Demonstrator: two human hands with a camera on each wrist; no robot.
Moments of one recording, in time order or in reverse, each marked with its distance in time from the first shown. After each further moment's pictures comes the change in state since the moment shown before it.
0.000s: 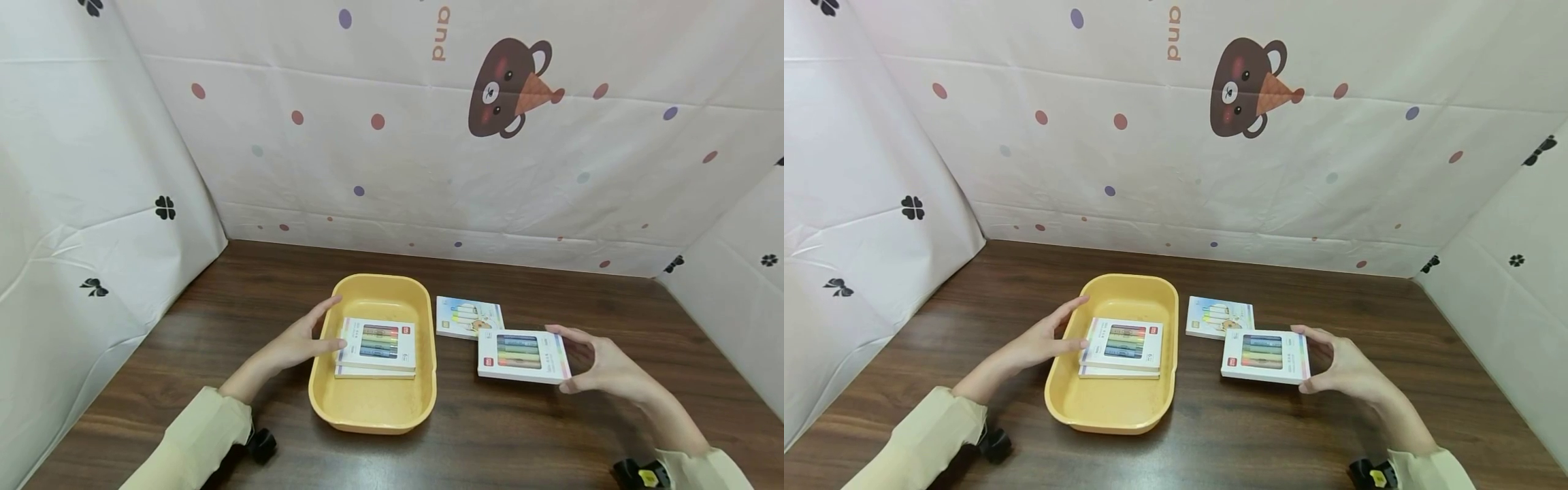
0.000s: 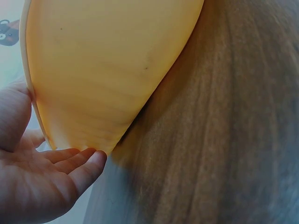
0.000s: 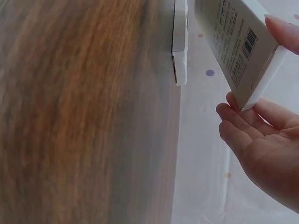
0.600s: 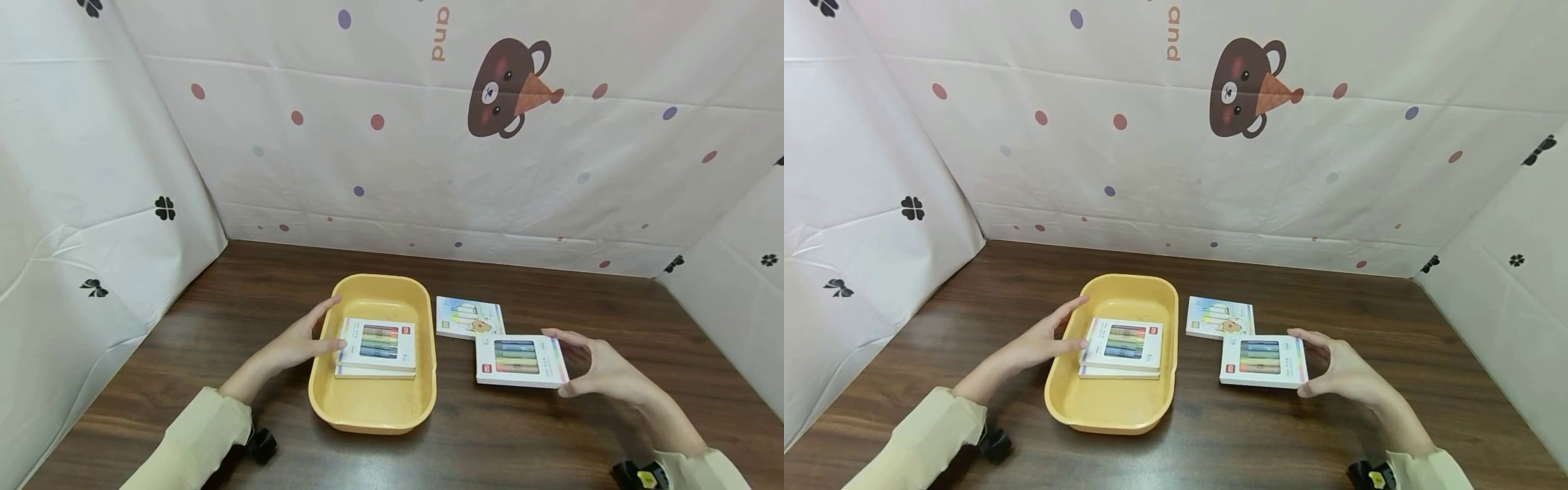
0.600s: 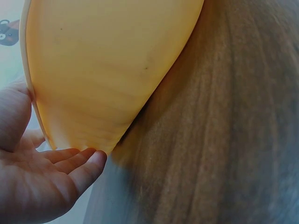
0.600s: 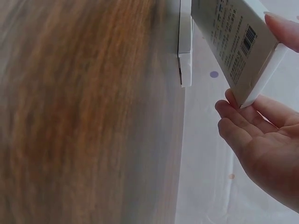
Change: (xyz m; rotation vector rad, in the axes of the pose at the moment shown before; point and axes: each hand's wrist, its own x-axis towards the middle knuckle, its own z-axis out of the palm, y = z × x) left_hand 0.000 0.001 0.000 0.004 -0.001 -0.001; right_hand 0.000 0.006 0.002 -0.007 -0.017 -0.054
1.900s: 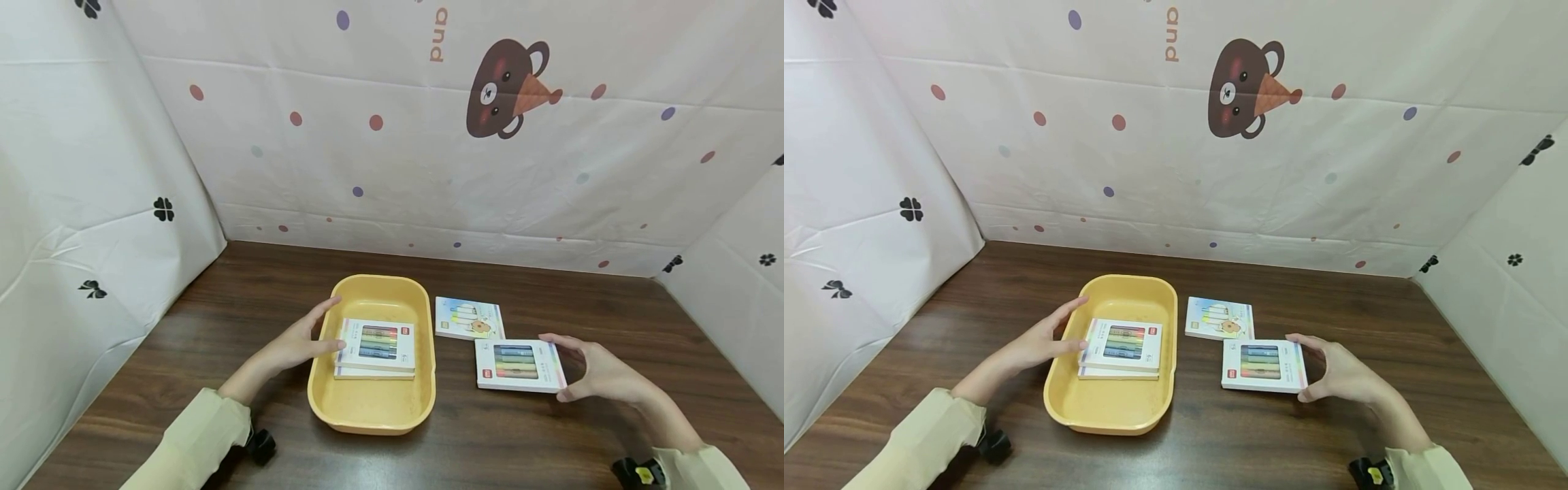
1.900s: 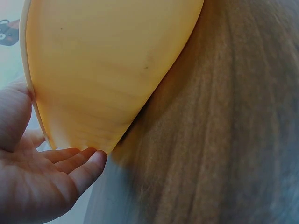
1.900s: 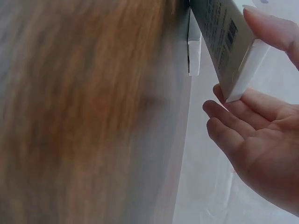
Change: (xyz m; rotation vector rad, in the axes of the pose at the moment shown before) left_hand 0.000 0.000 0.000 -0.004 -0.005 -0.002; right_hand 0.002 -0.001 -0.001 -0.137 -0.057 0.095
